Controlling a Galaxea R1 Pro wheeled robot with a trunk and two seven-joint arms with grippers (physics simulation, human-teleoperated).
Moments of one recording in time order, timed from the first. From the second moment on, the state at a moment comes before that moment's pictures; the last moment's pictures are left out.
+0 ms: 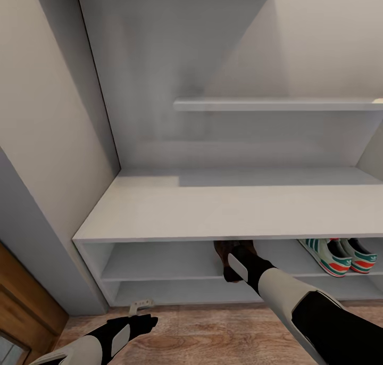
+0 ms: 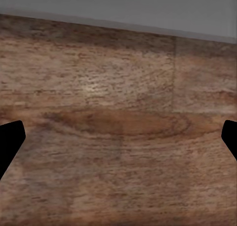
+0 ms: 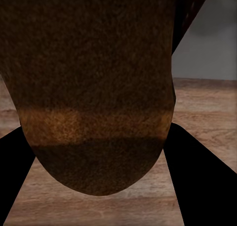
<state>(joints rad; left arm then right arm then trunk) -0.67 -0.05 0.23 -0.03 -0.08 0.10 -0.10 -0.96 0.09 0.65 -0.22 -0.67 0.72 -0.32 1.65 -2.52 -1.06</state>
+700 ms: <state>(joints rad) -0.67 -0.05 0.23 -0.03 -0.08 0.10 -0.10 -0.96 0.09 0.65 -0.21 -0.68 0.72 -0.33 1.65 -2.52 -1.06</state>
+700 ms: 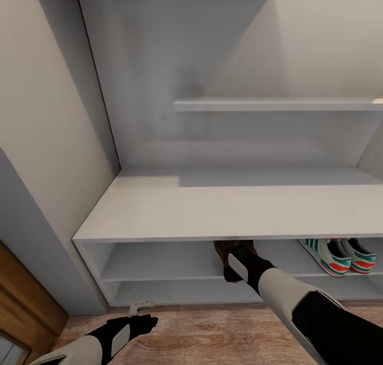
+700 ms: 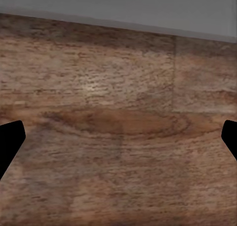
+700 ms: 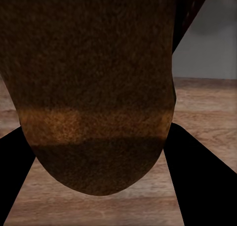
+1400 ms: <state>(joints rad) -0.67 -0.05 0.23 -0.03 -0.08 0.10 -0.10 -0.96 0.09 0.65 -0.21 -0.67 0.72 -0.33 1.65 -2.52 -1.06</state>
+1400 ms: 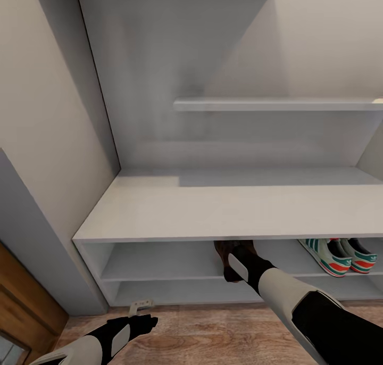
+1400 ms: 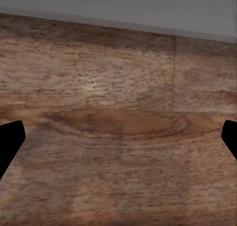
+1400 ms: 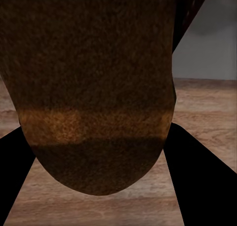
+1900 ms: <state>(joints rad) -0.67 -0.05 0.23 -0.03 -0.08 0.10 -0.10 -0.96 0.09 0.65 -0.21 -0.67 0.72 -0.33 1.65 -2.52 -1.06</state>
